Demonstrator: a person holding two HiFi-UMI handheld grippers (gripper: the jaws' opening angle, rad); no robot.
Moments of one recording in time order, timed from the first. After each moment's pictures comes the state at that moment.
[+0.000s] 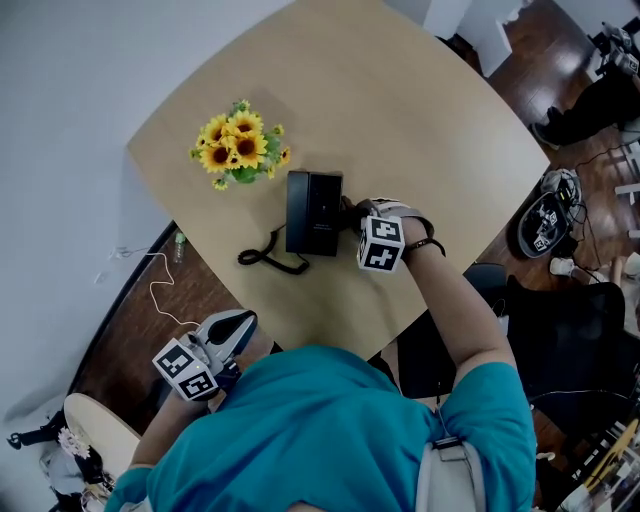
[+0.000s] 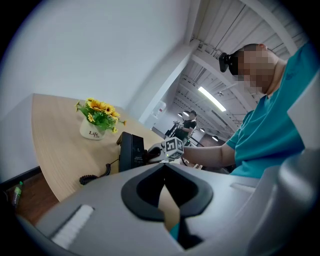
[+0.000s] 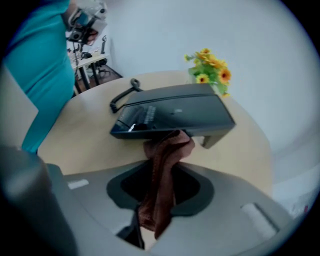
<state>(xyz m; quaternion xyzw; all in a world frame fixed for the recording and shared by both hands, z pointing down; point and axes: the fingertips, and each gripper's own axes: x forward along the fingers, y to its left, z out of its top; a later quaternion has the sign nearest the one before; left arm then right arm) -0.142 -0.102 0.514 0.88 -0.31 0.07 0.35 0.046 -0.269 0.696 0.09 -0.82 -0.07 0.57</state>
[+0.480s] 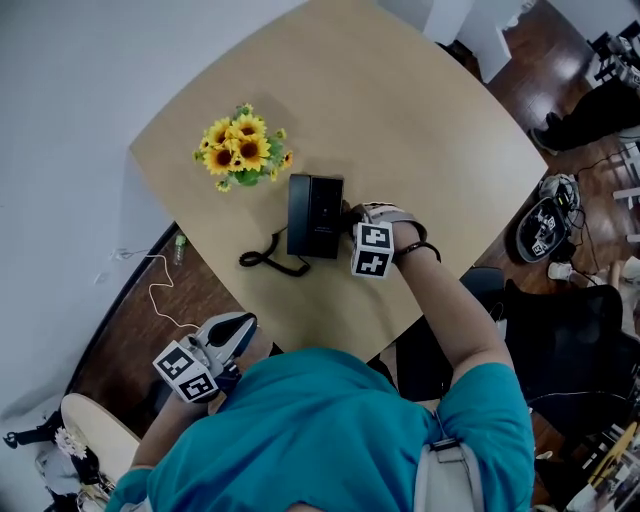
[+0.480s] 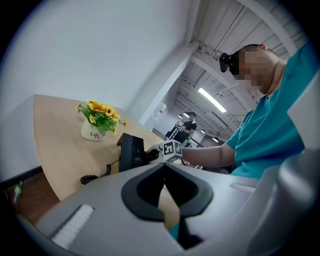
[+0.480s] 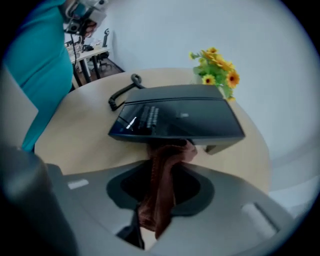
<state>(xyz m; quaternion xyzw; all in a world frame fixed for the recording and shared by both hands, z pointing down) -0.144 -0.098 0.510 0.88 -0.31 0.06 0.34 0.033 -0.266 0.695 0.08 -0.80 -0.10 0.58</state>
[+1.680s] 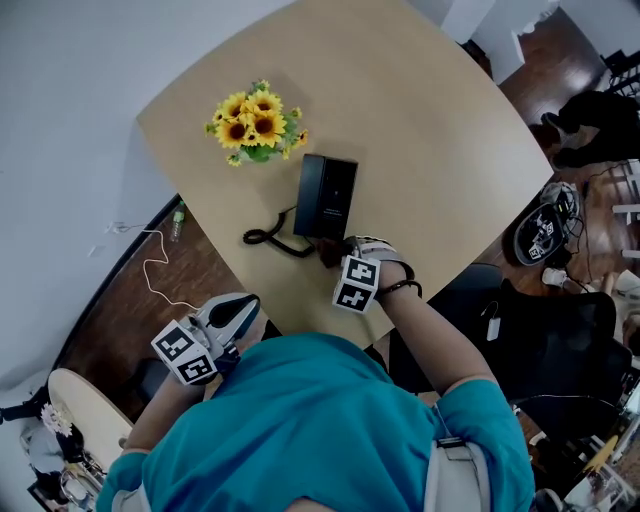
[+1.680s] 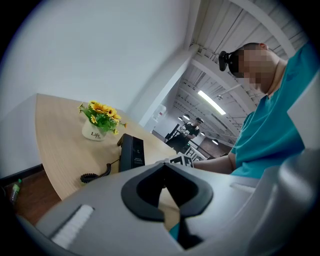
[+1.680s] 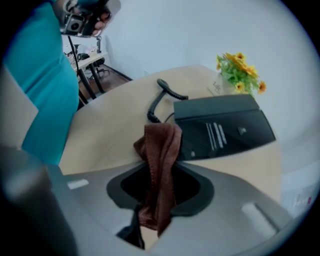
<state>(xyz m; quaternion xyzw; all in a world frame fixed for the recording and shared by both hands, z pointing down) -0.147 -0.092 0.511 0.88 -0.32 0.05 0.34 -0.003 -0.162 0.709 0.09 -0.80 -0.03 0.59</state>
